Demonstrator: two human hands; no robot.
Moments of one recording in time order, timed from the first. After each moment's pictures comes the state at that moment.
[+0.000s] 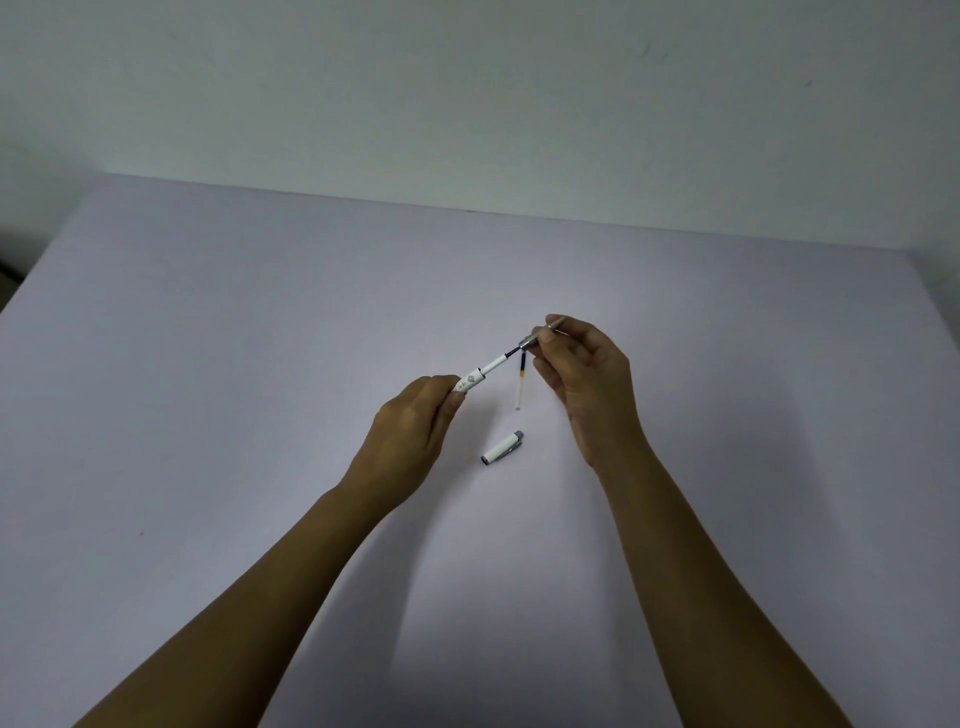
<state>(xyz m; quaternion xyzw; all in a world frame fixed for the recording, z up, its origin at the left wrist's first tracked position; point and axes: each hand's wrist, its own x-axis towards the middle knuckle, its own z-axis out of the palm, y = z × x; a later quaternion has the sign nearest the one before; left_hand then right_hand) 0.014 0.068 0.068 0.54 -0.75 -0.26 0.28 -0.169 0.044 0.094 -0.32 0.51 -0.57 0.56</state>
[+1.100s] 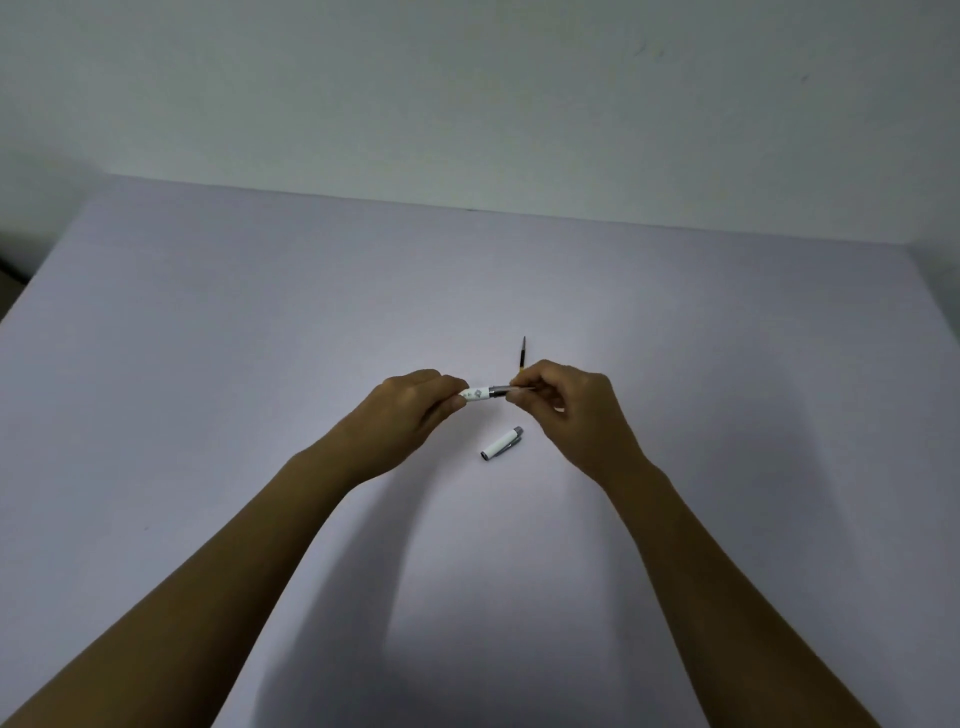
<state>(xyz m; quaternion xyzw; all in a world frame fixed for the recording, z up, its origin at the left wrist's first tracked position) 0.028 0.052 0.087 0.45 -0.84 -0.24 0.16 -0.185 0.066 0.075 -0.70 0.54 -0.35 0.30</state>
